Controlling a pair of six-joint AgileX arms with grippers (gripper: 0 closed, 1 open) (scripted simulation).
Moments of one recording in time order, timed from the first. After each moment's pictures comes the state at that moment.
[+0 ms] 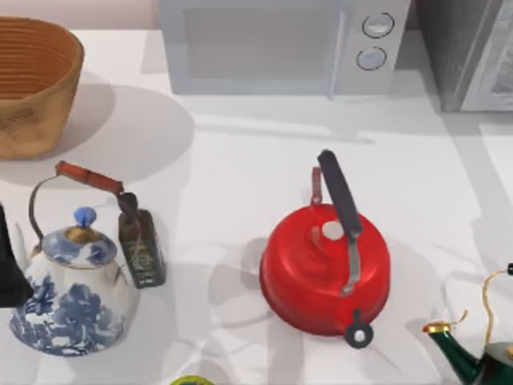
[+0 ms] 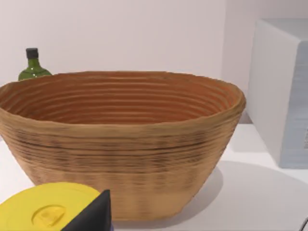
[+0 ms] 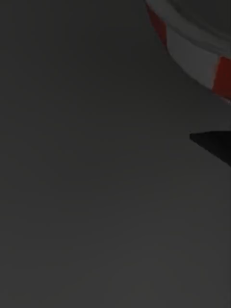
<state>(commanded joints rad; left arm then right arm) 0.00 0.00 0.00 0.00 0.00 0.00 0.10 2.06 2.73 -0.67 0.13 0.02</state>
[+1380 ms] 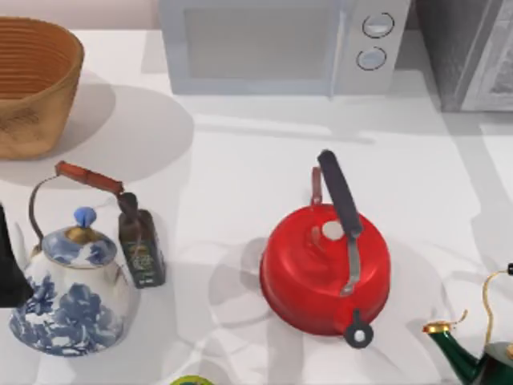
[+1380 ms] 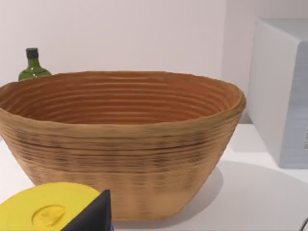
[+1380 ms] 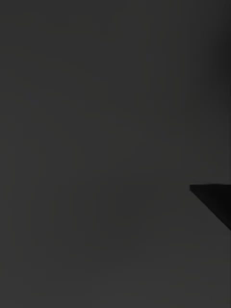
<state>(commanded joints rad) 0.00 0.00 0.00 0.00 0.00 0.00 0.10 2.09 2.76 -0.68 0.12 0.02</state>
